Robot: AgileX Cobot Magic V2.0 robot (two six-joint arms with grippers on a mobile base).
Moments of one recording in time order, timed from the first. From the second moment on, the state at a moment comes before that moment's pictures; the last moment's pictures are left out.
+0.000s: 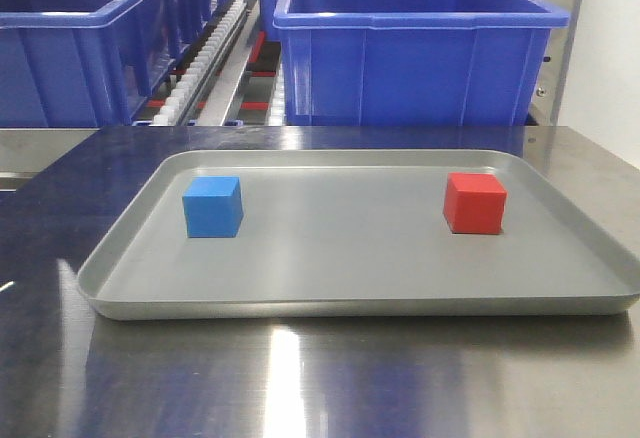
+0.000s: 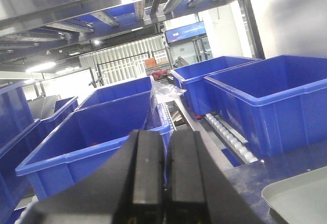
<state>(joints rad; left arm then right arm) -0.05 -0.01 0.01 0.49 -0.28 -0.26 0.15 0.96 -0.84 0.39 0.58 -0.11</state>
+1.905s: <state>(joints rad) -0.05 -0.01 0.01 0.49 -0.28 -0.26 0.33 1.64 -1.15 0.33 0.70 -0.11</state>
